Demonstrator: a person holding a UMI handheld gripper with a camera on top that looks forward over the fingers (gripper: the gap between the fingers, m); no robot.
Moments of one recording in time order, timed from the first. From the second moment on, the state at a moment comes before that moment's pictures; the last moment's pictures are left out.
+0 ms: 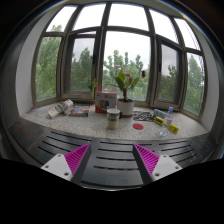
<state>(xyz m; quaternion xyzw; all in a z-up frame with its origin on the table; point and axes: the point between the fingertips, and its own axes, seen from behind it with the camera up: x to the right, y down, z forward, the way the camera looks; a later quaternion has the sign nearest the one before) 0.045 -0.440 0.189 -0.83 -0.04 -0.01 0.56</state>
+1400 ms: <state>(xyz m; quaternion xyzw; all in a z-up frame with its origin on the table) 0.440 -0.039 0.085 -0.76 -0.01 -0.05 0.65</state>
